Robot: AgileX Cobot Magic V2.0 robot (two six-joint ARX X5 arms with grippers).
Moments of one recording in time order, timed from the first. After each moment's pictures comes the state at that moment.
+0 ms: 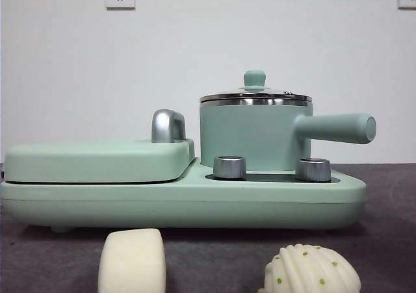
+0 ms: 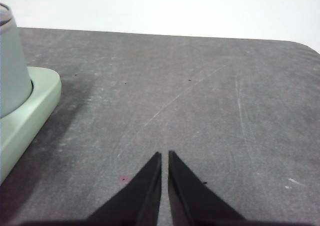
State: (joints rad) left arm -0.06 0.00 0.03 -0.18 -0.08 -0.18; right arm -0.02 0.01 0.02 -0.16 -0.03 0.00
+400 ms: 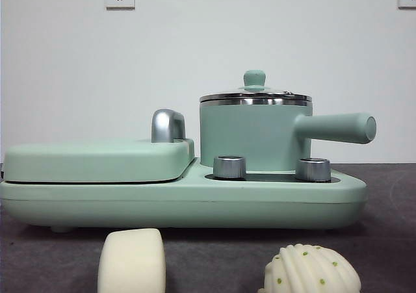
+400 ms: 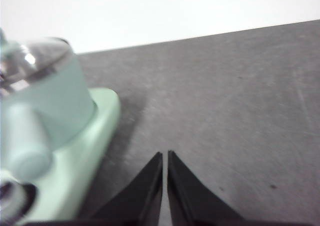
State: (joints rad) left arm -0.09 0.01 0.05 -0.14 -0.02 -0.24; right arm -0.02 0.01 0.05 -0.15 -0.21 0.22
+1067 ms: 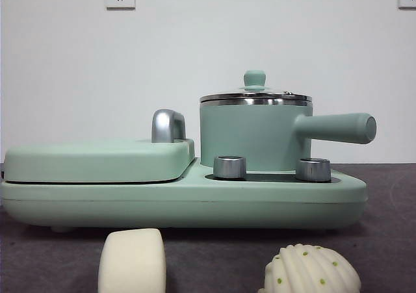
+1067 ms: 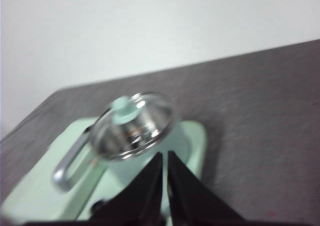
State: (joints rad) left arm -0.18 0.47 0.57 -0.36 0.26 -0.27; right arm -0.02 0.28 0.64 -0.54 -0.45 0.31
